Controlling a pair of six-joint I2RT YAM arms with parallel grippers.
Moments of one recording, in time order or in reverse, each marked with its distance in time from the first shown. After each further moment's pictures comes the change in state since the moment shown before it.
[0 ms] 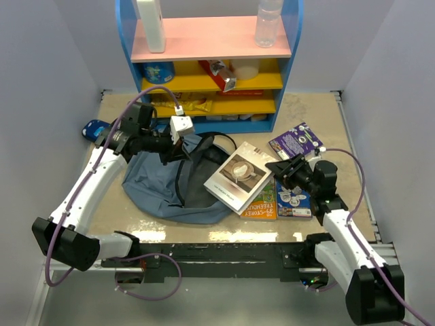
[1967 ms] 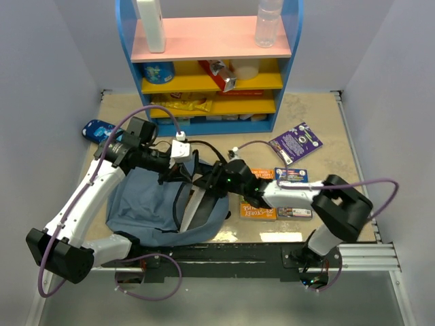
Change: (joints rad) left arm -0.047 -0.095 -0.114 -0.158 0.205 0.258; right arm 0.841 0.736 0.365 0.229 0.447 0.162
